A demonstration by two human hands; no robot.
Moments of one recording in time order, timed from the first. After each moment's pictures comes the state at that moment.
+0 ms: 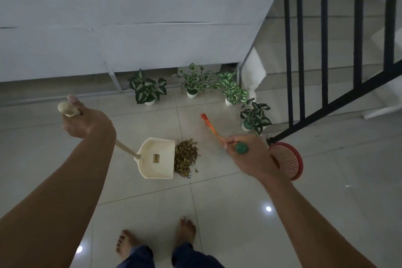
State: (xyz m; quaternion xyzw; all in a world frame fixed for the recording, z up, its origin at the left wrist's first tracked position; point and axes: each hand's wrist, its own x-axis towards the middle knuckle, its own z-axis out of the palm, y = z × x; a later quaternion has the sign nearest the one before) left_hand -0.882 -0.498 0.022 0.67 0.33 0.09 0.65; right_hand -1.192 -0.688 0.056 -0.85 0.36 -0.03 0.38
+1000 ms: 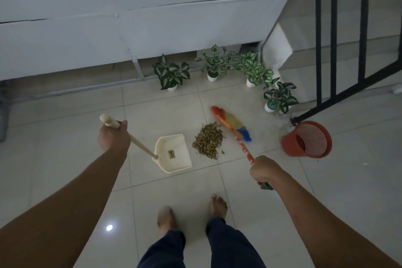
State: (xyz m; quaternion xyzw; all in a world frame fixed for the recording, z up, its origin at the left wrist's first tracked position) left_hand -0.853 -0.352 -0.052 0.90 0.11 -0.12 0.39; right_hand -1.163 -0.570 0.001 -0.67 0.59 0.32 0.33
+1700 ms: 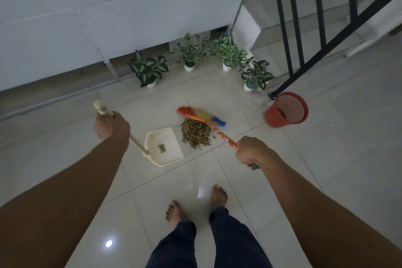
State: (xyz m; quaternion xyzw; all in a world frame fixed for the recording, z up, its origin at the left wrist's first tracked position) left_hand -0.829 -0.356 -0.043 0.90 0.09 -0.13 0.40; right_hand -1.133 -0.487 0.033 -0.70 0.58 0.32 0.28
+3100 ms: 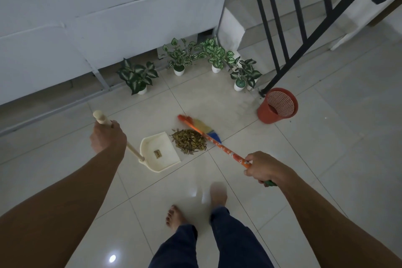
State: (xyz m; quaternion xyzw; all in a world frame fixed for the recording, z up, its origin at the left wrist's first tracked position) left_hand -0.856 -0.350 -0.040 0.94 -0.01 -0.15 0.31; right_hand -1.216 -0.467 0.023 -0.67 0.58 0.30 0.35
